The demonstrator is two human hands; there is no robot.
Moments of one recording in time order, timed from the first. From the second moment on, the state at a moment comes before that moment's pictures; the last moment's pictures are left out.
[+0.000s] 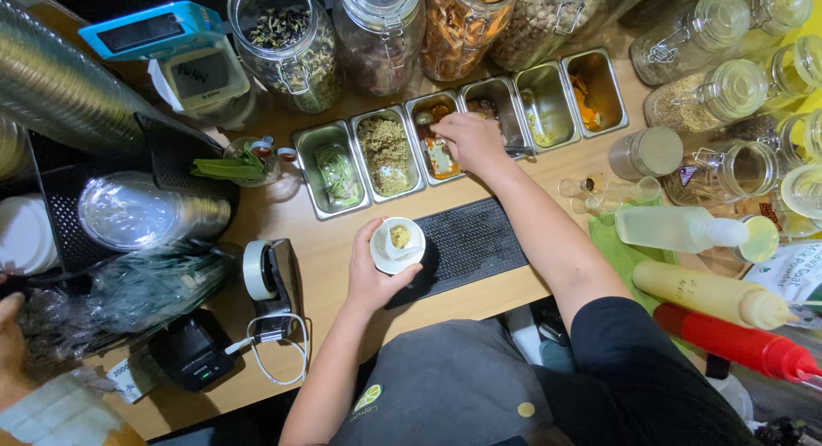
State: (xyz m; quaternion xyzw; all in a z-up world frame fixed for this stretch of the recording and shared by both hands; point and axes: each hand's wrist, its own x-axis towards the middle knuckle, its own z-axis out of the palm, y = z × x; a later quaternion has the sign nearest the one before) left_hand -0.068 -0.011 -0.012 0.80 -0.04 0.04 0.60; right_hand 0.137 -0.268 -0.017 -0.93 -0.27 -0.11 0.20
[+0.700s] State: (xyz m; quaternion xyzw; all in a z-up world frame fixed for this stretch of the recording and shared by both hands) left_hand -0.069 -0.012 -0.013 0.80 -0.04 0.04 0.59; right_hand 0.149 -0.273 -0.018 -0.95 -0.15 0.22 0.18
